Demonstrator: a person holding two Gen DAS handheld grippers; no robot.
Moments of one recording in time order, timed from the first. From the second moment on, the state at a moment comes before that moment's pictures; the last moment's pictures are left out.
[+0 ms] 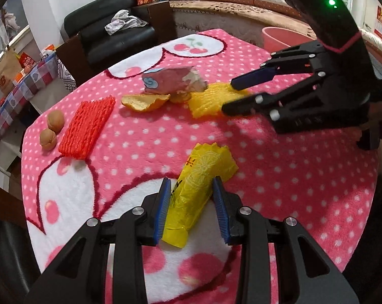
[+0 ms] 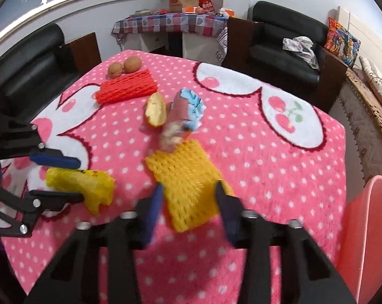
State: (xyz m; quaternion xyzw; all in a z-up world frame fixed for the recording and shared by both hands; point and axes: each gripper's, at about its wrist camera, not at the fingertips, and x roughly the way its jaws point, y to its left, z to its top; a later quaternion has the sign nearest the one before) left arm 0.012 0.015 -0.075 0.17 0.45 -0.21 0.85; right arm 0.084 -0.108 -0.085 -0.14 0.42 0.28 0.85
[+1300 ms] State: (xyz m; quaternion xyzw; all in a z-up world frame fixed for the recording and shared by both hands) left arm 0.030 -0.052 -0.017 -0.02 0.39 -0.16 0.91; right arm 0.029 -0.240 -0.016 0.07 0.35 0.17 0.92
